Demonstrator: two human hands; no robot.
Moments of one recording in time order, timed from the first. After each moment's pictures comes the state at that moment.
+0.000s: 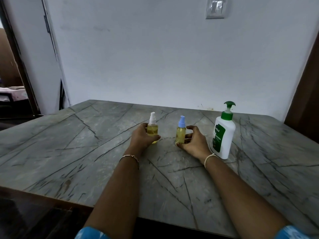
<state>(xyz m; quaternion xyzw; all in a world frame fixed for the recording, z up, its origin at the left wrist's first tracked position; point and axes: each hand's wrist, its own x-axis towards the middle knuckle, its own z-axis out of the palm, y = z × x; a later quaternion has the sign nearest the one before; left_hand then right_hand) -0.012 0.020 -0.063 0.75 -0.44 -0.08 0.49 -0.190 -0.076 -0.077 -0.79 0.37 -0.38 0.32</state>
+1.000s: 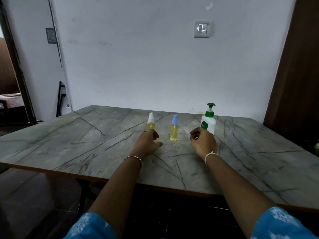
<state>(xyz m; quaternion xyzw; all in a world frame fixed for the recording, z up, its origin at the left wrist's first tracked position) -0.064 0.080 -0.061 0.76 -0.55 0.00 0.36 -0.254 -0.020 -0.063 -0.74 0.48 -0.45 0.16</state>
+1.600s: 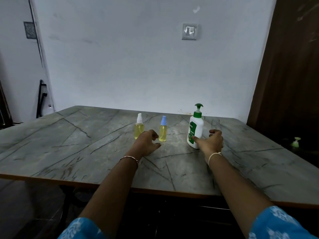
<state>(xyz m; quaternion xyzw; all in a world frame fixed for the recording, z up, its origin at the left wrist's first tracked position) -0.082 0.057 -0.060 0.72 -0.60 -0.02 0.35 -0.292 -0.049 -0.067 -0.56 0.55 -0.56 0.27</state>
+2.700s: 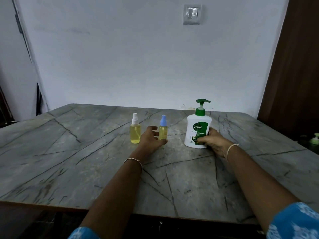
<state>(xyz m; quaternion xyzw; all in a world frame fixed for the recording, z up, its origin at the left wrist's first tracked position) -0.074 -0.013 -0.073 0.69 -0.49 -0.17 0.50 -0.289 -0.118 -0.060 -0.67 0.37 -0.38 0.53</state>
